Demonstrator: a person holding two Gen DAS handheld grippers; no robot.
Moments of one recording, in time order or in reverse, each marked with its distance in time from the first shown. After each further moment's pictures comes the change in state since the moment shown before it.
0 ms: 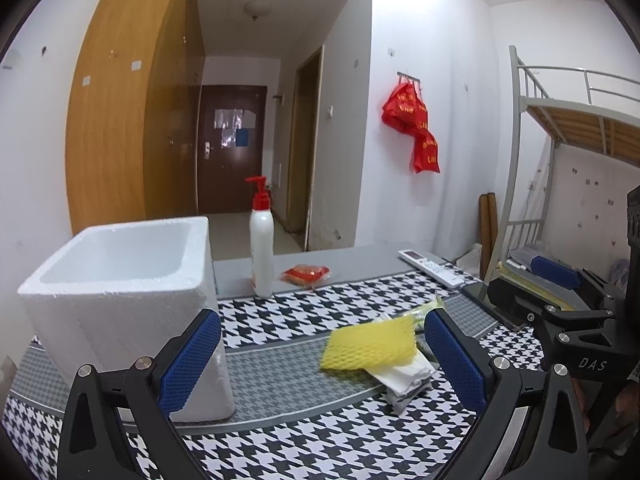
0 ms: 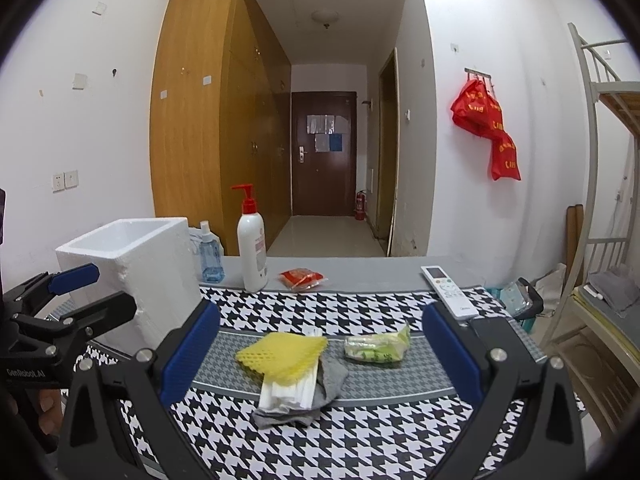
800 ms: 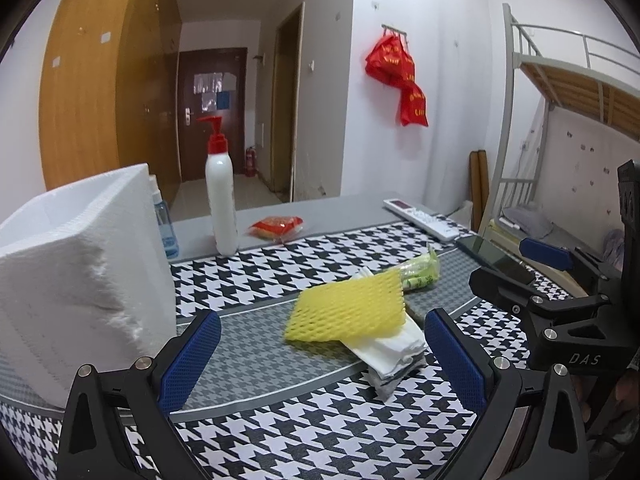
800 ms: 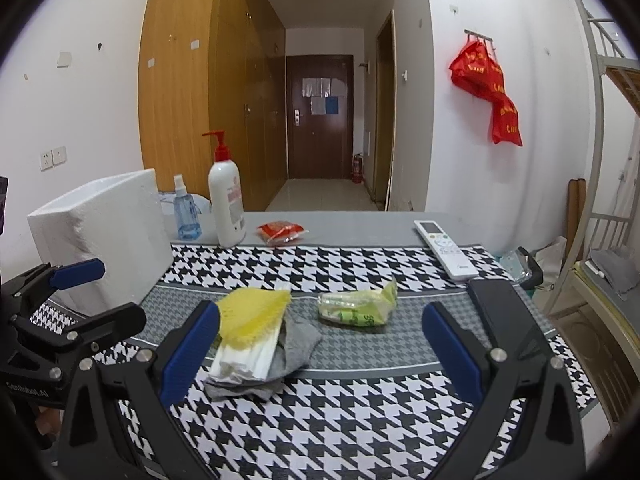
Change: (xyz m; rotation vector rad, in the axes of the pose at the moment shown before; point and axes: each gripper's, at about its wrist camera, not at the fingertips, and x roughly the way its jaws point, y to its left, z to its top) left arm 0.062 -0.028 -0.022 0.038 0.168 -0.041; right arm 0.041 -0.031 -0.026 0.005 0.143 -0.005
